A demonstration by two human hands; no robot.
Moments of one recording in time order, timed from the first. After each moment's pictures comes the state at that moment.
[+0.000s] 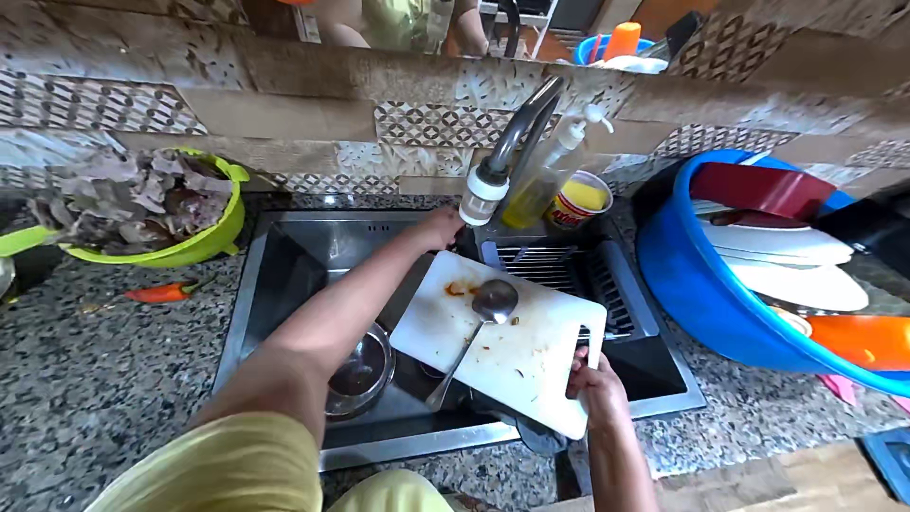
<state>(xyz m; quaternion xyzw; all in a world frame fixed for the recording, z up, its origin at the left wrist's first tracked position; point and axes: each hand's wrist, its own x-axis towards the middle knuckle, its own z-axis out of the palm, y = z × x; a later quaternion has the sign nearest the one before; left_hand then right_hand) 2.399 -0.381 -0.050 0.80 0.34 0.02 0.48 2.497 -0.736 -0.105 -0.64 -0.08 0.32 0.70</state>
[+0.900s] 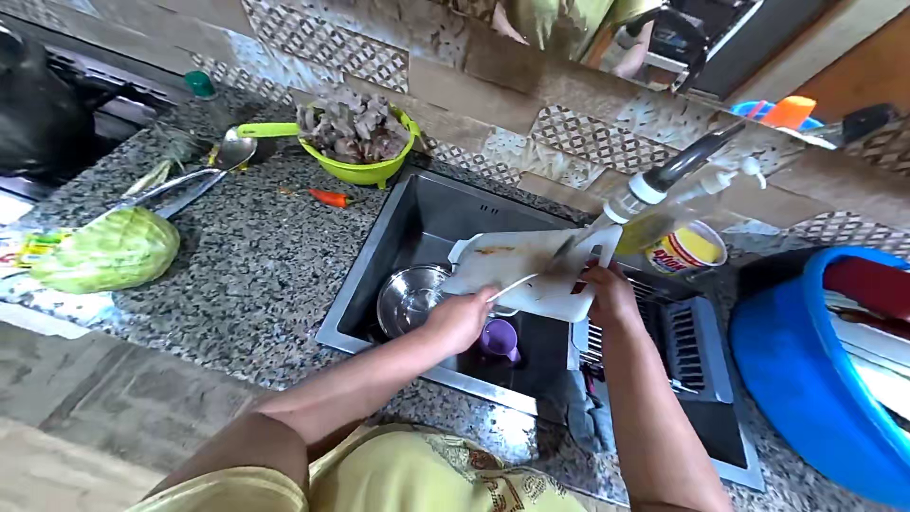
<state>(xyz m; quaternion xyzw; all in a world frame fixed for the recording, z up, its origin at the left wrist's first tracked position) 2.193 -0.549 -0.062 0.83 0.42 0.05 0.37 2.450 -0.569 -0.043 -0.68 -0.29 0.37 0.56</state>
